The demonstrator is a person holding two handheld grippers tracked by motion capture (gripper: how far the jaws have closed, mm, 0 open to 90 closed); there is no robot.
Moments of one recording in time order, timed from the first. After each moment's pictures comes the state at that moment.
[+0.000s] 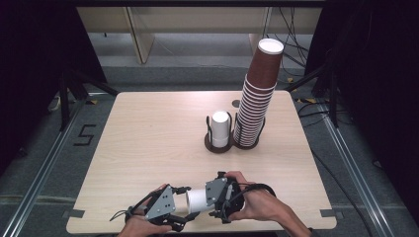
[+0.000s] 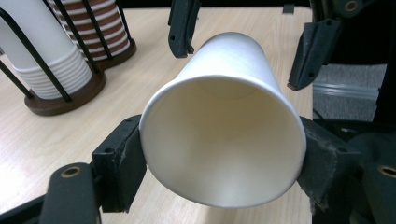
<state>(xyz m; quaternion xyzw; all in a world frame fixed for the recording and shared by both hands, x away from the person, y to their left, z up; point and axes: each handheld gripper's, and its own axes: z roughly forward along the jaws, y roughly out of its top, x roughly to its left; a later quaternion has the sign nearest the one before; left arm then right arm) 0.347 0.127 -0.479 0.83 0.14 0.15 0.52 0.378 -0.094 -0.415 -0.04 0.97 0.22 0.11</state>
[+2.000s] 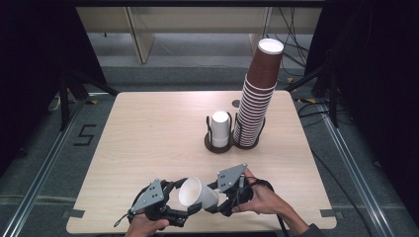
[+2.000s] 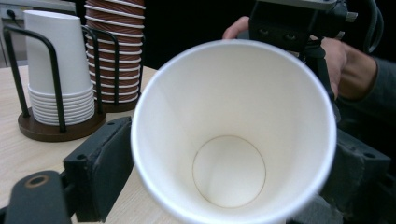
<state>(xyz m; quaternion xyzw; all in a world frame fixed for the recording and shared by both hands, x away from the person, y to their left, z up) 0.349 0.131 -0.474 0.70 0.25 0.09 0.66 0.407 -0.120 -0.441 0.00 0.91 0.41 -0.01</state>
